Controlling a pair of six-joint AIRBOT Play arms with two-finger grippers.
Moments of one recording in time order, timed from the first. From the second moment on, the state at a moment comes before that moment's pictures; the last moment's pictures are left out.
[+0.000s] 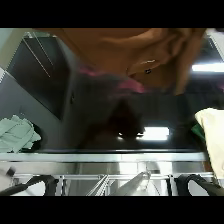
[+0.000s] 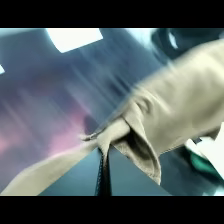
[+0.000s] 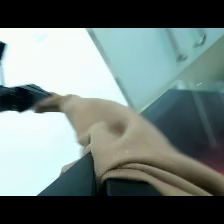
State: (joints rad) left arm 0.17 -1.27 1.97 -2.59 1.37 2.01; right arm -0.24 -1.01 1.41 -0.06 1.21 0.87
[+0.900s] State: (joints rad) left arm 0.25 -1.21 1.00 -2.53 1.50 1.98; right arm -0.16 -1.23 0.98 -0.56 1.30 1.10
